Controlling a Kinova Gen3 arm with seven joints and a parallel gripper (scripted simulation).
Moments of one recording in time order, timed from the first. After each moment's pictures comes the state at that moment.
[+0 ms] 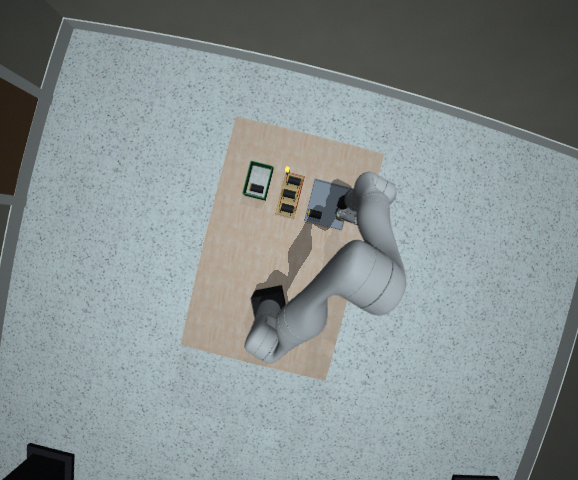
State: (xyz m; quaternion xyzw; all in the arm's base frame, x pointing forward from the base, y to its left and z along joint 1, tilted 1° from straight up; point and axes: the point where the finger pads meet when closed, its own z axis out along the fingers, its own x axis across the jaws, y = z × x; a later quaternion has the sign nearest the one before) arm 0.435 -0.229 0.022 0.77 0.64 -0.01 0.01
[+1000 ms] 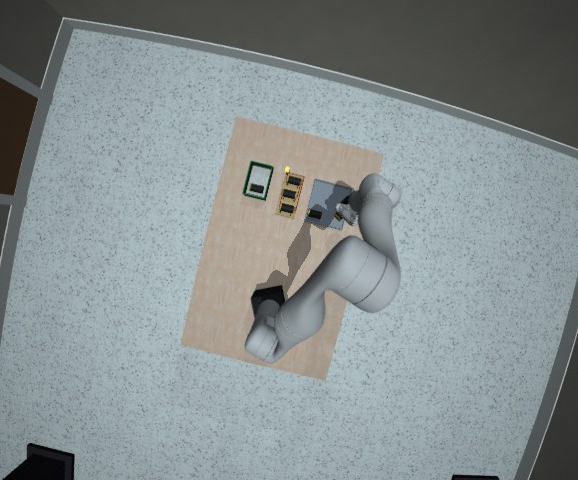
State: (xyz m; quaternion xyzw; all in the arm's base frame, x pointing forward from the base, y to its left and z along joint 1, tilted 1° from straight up) arm 0.435 -0.231 0.024 0.89 0.45 0.00 0.01
